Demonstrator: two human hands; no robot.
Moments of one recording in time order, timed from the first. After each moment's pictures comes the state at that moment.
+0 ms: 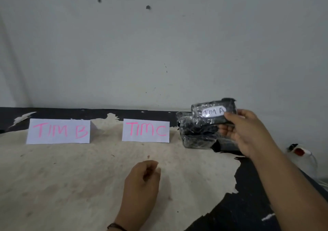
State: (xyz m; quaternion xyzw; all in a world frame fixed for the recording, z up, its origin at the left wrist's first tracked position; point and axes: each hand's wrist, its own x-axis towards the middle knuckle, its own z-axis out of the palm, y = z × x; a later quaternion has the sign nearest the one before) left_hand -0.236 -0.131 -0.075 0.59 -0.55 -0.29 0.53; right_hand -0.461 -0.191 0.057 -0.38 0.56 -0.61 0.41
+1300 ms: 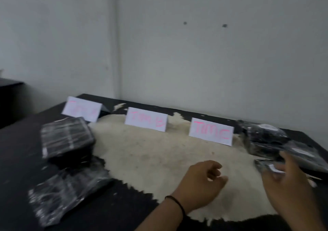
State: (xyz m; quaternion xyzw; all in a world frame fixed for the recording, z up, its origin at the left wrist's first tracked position) left_hand -0.190 -0.070 -0.045 0.53 -0.64 -0.33 0.44; right_hand -0.365 -0.081 -0.002 -0.57 0.70 -0.40 0.14
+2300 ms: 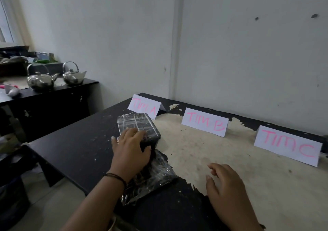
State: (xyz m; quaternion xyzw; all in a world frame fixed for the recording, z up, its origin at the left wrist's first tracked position) left_hand 0.085 0.012 -0.045 0.83 -0.45 0.07 0.31; right_hand -0.154 -0.058 -0.078 -0.83 0.42 -0.33 0.16
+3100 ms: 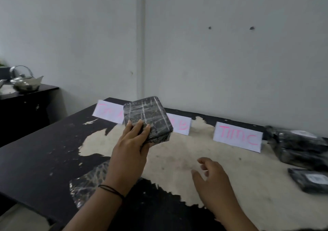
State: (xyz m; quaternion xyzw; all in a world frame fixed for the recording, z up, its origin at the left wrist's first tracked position) left_hand 0.002 -0.014 -0.020 0.69 -0.57 0.14 0.42; right_hand -0.201 -0.066 -0.053 -0.73 0.53 -0.35 0.25
